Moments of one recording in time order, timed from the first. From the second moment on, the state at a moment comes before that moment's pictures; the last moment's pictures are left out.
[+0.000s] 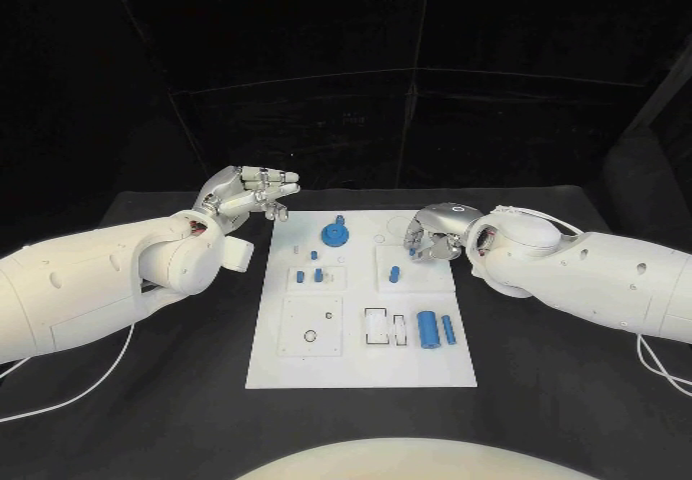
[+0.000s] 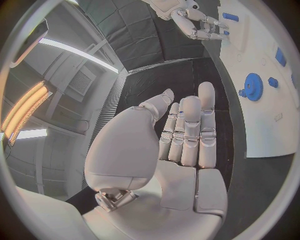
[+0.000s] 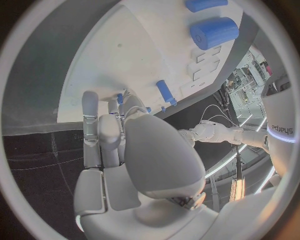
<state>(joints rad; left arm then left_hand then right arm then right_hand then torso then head) 1.25 -0.84 -0.15 1.40 -0.02 -0.22 0.45 1.35 -0.12 0.40 -0.01 0.05 1.03 0.17 0.11 0.08 1.11 0.11 0.19 0.07 1.22 0.02 1.05 0.52 0.17 1.18 0.12 0.60 0.80 1.19 -0.73 -0.09 1.37 -1.58 -0.19 -0.09 1.69 0.00 -0.04 0.21 0.20 0.98 0.18 0.15 0.07 1.03 0.11 0.27 0.06 1.45 0.02 1.20 0.98 0.18 1.03 0.12 1.06 0.61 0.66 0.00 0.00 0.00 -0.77</state>
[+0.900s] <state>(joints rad) 1.25 -0.85 -0.15 1.39 -0.01 -0.22 0.45 1.36 -0.11 0.40 -0.02 0.05 1.03 0.17 0.11 0.08 1.11 0.11 0.20 0.07 1.21 0.02 1.05 0.52 0.17 1.18 0.12 0.59 0.79 1.19 -0.71 -0.09 1.36 -1.64 -0.16 -0.14 1.65 -0.06 0.26 0.17 0.17 1.06 0.17 0.09 0.07 1.12 0.09 0.20 0.07 1.46 0.01 1.26 1.08 0.16 1.11 0.11 1.20 0.80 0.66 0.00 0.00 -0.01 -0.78</state>
